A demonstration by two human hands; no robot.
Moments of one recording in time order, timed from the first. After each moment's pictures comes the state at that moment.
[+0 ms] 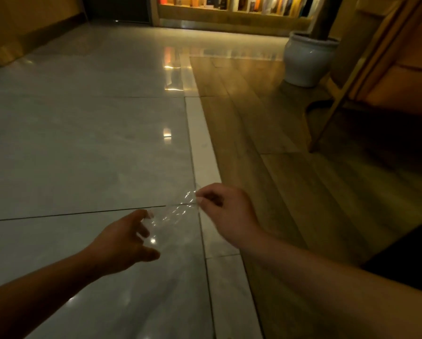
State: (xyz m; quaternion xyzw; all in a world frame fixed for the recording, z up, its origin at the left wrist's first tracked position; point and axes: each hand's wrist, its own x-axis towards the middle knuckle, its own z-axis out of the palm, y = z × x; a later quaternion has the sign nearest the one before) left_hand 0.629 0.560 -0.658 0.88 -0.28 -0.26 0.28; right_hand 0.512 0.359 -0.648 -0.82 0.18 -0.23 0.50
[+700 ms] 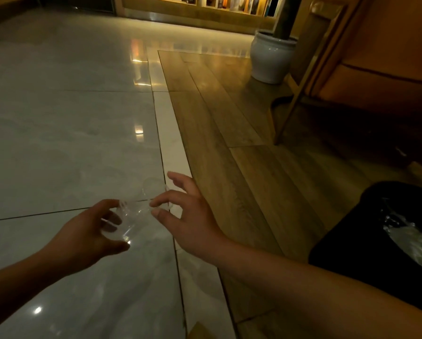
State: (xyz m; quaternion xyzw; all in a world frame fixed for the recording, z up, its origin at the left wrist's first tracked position) left_hand 0.616 0.556 -0.657 0.87 -0.31 -0.21 0.31; right_hand 0.481 0.383 -0.650 -0.85 0.13 -0.20 0.47
